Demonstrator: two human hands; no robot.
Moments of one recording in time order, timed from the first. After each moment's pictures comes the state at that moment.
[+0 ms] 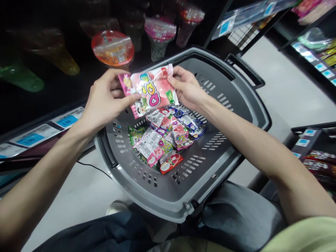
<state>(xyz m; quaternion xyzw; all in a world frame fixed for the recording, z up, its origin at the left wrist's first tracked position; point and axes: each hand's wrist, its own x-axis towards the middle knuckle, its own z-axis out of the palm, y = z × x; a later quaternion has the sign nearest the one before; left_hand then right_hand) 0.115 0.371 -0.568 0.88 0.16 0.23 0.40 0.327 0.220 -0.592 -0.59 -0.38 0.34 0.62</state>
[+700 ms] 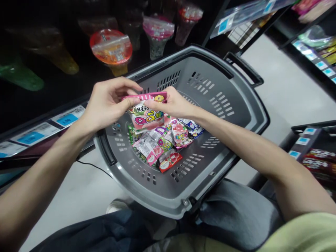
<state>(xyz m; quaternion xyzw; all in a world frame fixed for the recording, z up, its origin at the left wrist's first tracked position) 0.111 0.356 -0.559 0.85 0.08 0.23 0.46 0.280 0.207 -0.579 -0.63 -0.51 0.35 0.47</state>
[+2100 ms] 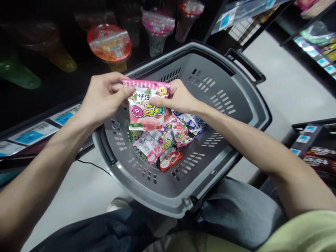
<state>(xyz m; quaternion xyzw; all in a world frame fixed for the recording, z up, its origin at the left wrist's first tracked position) 0.119 0.369 -0.573 0.79 0.15 0.21 0.55 0.296 0.205 -0.580 -0.66 -0.49 0.34 0.46</state>
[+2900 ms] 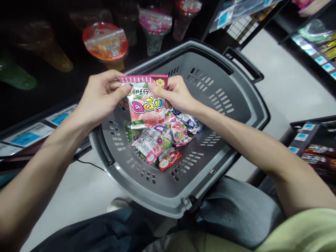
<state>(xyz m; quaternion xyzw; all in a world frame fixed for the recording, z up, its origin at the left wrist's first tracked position) 0.121 0.369 -0.573 0.80 0.15 0.20 0.54 0.291 0.211 -0.583 -0.67 -0.46 0.27 0.52</state>
